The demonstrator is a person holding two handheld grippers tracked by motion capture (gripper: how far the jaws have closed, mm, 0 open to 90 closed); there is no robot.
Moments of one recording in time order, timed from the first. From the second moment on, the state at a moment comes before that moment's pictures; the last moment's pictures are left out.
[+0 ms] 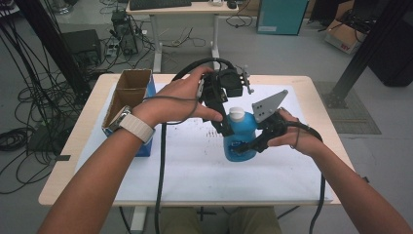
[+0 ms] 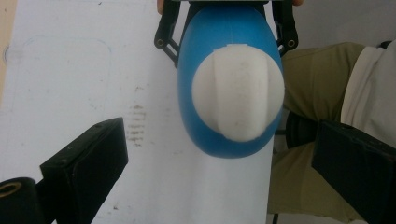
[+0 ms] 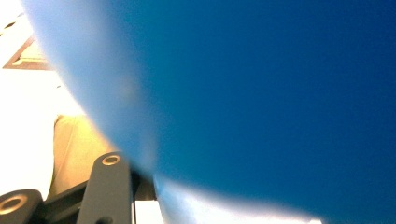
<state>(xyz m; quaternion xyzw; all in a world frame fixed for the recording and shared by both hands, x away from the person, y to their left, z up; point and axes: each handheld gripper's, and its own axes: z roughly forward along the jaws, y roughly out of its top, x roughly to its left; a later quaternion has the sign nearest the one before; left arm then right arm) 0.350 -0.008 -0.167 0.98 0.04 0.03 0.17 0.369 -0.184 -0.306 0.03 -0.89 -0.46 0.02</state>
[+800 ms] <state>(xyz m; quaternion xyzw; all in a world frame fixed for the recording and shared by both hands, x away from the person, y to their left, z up) 0.351 -0.011 -0.170 0.98 0.04 0.04 0.18 0.369 -0.181 -0.308 0.02 -0.89 -0.45 0.03</state>
